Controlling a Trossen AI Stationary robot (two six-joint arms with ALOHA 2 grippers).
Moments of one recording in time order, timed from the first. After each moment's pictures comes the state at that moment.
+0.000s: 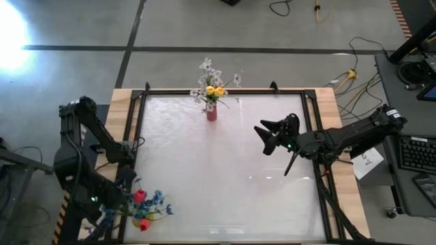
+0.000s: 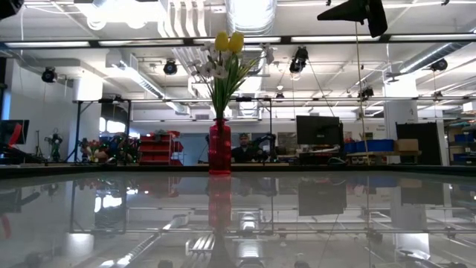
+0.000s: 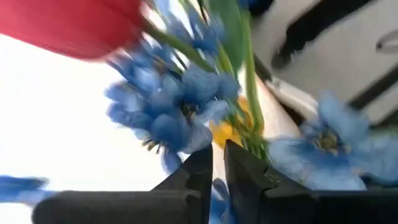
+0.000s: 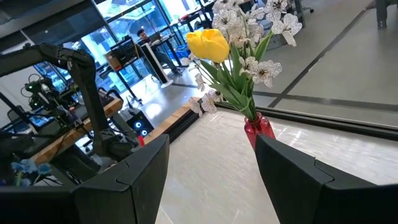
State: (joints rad) left arm -1.20 1.14 1.28 -1.25 -0.23 -0.54; right arm 0.31 1.02 0.78 0.06 0.89 0.63
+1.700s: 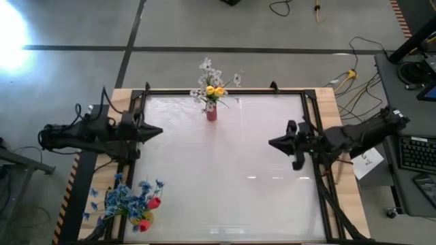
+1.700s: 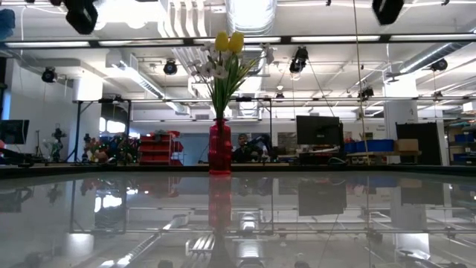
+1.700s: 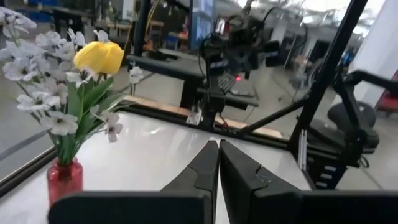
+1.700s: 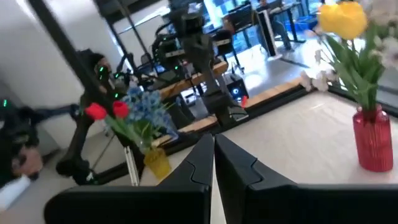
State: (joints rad) left arm -0.11 0.36 0.63 -0.31 -0.20 -0.23; right arm 0.36 0.72 0.64 0.07 0.43 0.44
